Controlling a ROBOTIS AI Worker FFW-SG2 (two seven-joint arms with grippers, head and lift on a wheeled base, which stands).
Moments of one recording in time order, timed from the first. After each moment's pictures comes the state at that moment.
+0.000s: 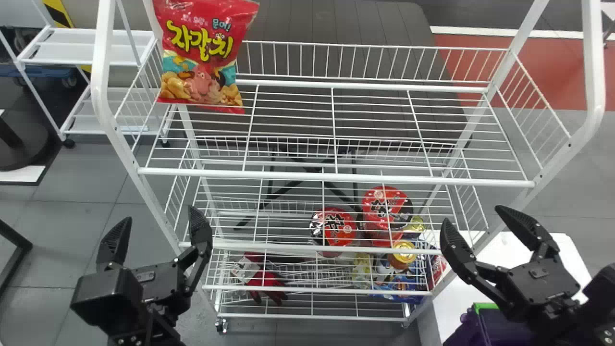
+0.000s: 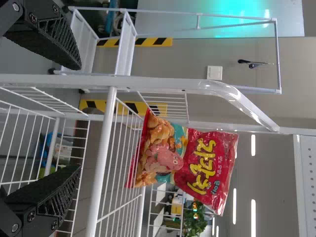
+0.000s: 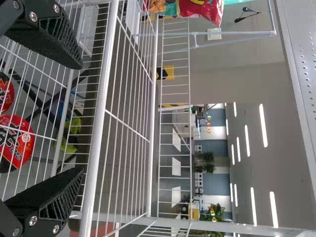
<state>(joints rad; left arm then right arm) 0.60 0.22 -0.24 -1.96 0.11 -0.18 0.49 0.65 -0.07 -0.20 -2.02 -0.17 -0.05 0.43</state>
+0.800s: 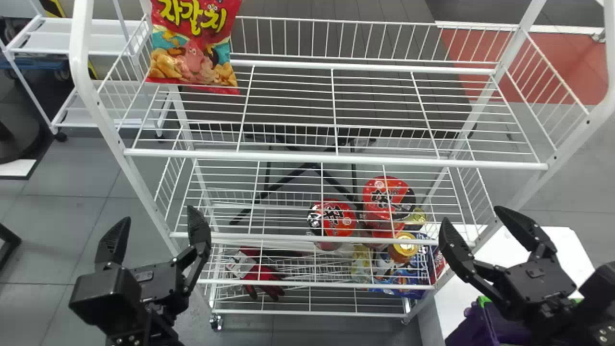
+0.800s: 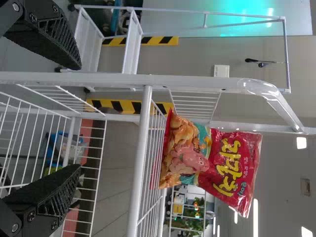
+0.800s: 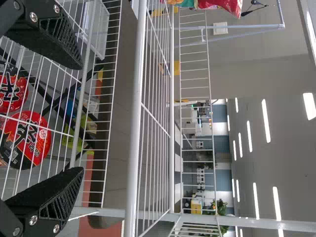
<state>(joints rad) 0.59 0.22 -0.24 -1.95 0.12 -0.19 0.49 0.64 -0.07 -0.20 -2.02 -0.17 -0.05 0.42</state>
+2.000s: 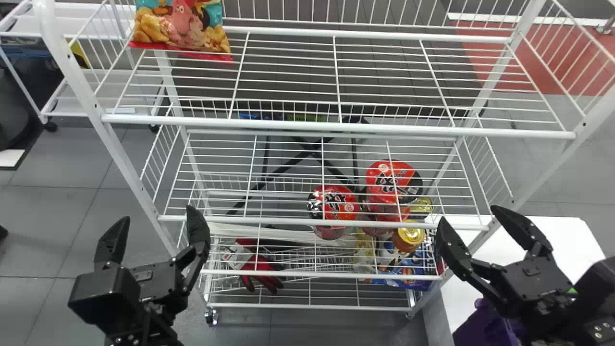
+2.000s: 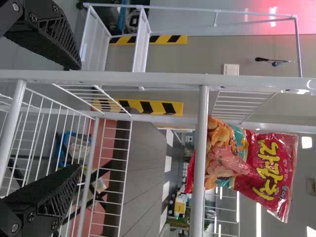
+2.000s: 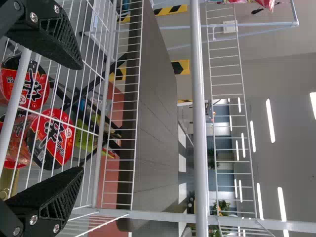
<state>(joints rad) 0.59 0.22 -0.24 -1.94 0.12 -0.19 0.48 0.63 -0.07 -0.20 -2.00 -0.17 -0.04 0.42</state>
